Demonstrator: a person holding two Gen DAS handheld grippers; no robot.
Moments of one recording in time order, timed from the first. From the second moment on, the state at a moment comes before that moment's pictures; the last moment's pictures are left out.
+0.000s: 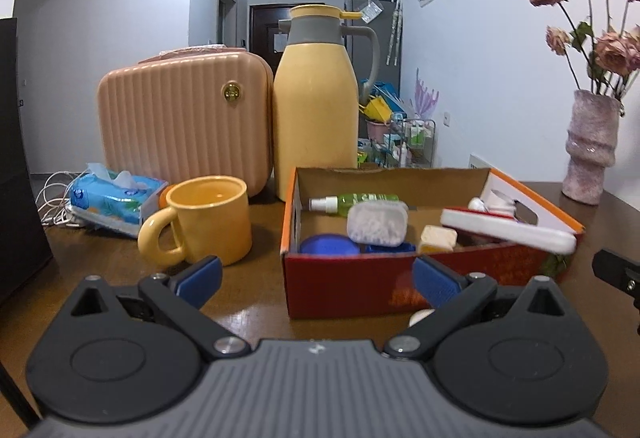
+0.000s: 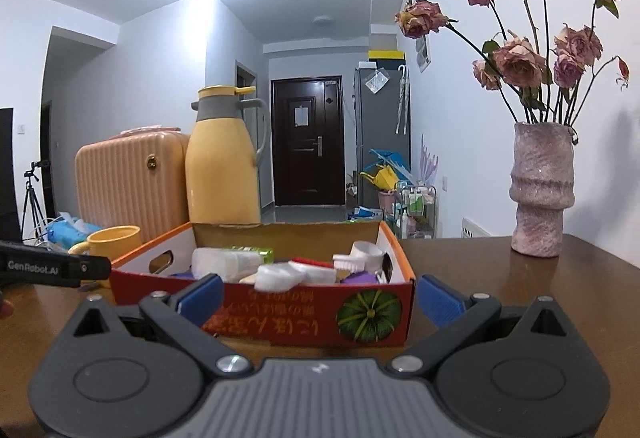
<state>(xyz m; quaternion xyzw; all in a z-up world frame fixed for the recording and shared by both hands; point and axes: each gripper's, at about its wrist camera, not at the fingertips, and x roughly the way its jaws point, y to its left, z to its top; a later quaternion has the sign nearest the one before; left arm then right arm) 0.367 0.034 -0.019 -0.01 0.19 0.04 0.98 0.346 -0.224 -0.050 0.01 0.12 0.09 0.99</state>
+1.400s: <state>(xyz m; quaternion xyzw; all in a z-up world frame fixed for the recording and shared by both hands) 0.324 0.099 -0.029 -0.02 0.23 0.03 0.97 0.356 -0.146 -0.076 -0.02 0.24 0.14 0.96</state>
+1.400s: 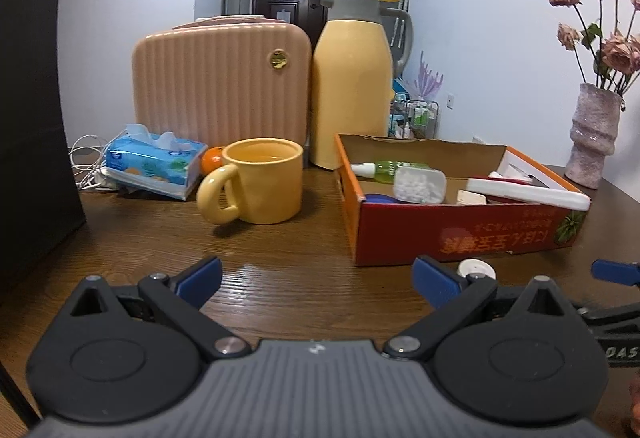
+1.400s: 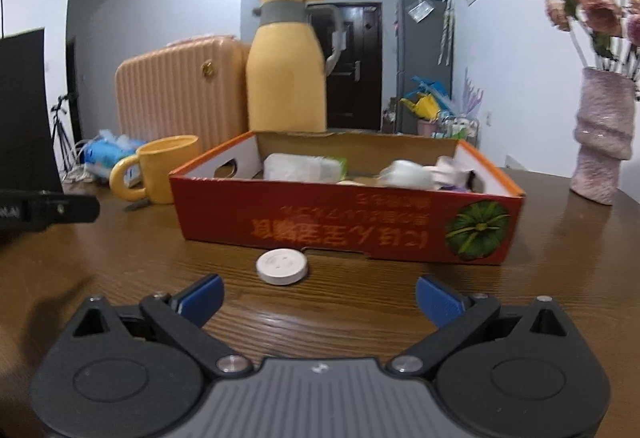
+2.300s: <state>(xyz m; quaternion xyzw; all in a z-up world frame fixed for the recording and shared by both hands) 0.339 0.128 -0.036 -0.03 0.25 0.06 0.96 0.416 -0.099 -0.088 -0.04 0.31 0.17 0.94</state>
